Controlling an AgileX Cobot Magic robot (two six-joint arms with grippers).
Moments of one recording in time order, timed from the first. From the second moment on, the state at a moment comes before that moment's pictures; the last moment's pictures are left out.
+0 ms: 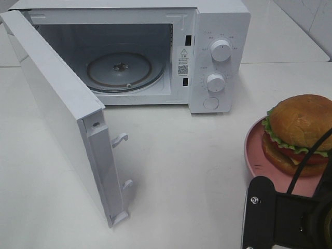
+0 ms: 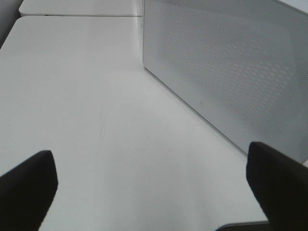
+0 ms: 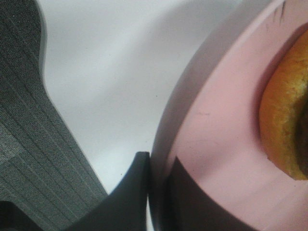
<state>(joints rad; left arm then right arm) 0.05 -0.01 -0.51 -0.16 1.08 0.08 1.31 1.31 -0.50 -0.62 1.08 0.44</state>
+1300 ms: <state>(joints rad) 0.05 -0.01 -0.51 -0.16 1.08 0.08 1.08 1.31 -0.49 -0.79 0.76 -0.09</state>
